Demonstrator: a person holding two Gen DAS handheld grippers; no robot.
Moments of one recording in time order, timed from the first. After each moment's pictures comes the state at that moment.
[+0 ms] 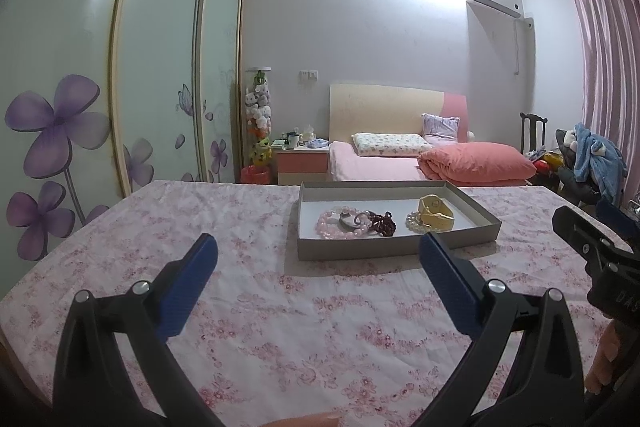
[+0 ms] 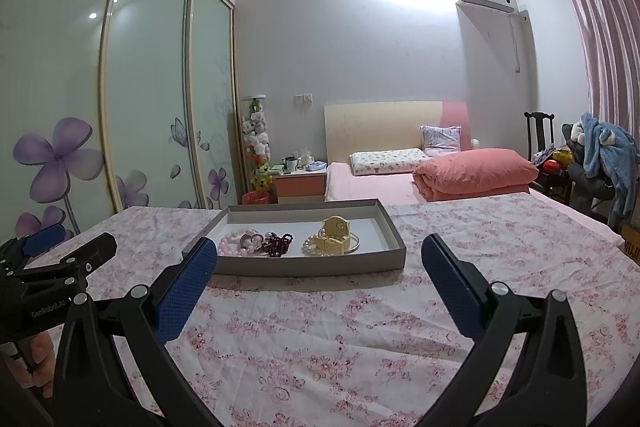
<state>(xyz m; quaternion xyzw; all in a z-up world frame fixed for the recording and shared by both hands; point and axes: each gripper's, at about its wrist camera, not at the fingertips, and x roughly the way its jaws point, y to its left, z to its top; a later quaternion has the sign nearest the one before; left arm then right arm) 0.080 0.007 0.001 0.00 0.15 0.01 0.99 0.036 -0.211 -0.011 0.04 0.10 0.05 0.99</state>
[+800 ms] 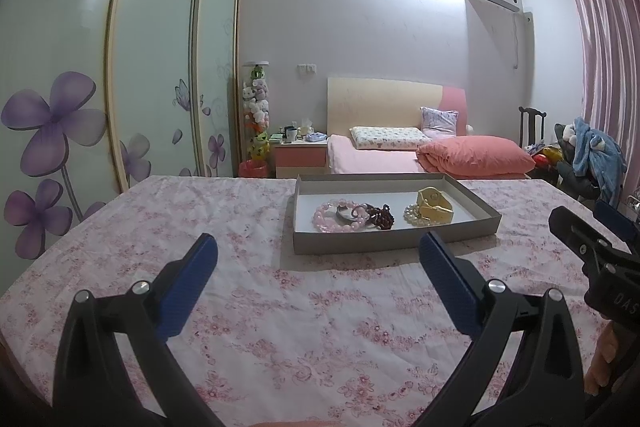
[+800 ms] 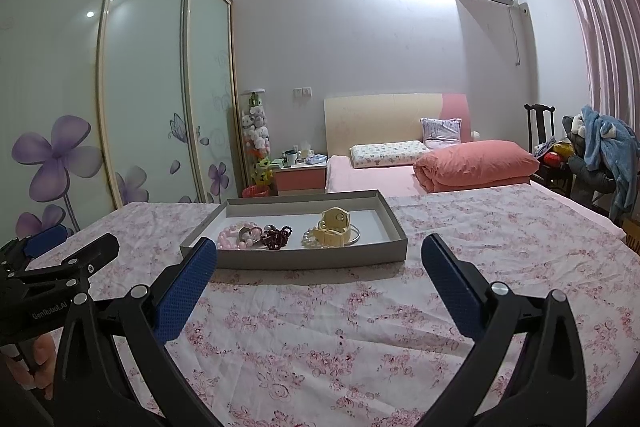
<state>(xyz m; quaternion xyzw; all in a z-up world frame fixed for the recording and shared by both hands) 0.085 0.003 -0.002 0.00 0.16 0.01 0.99 0.041 -0.211 -0.018 0.05 0.11 0.05 0.99</state>
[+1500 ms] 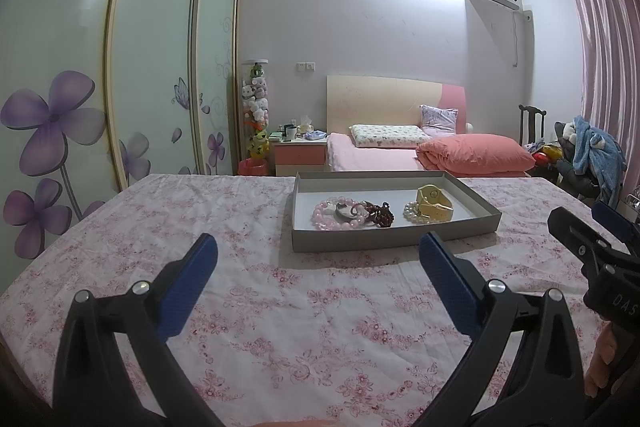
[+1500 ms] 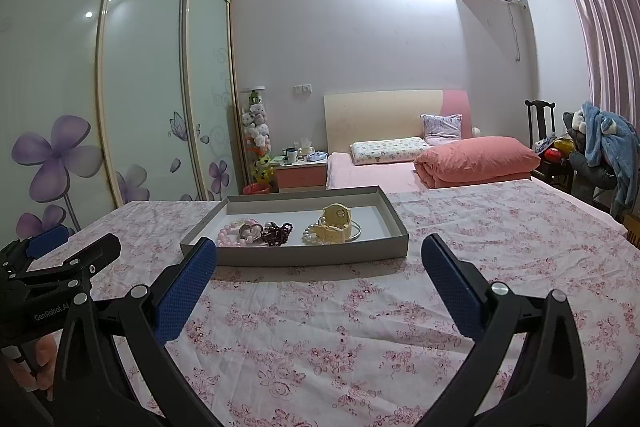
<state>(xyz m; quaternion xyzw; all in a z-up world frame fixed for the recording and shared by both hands) 0.085 0.002 -0.003 0.00 0.16 0.00 0.99 0.042 -0.210 -0.022 0.05 0.11 0.05 0.99</state>
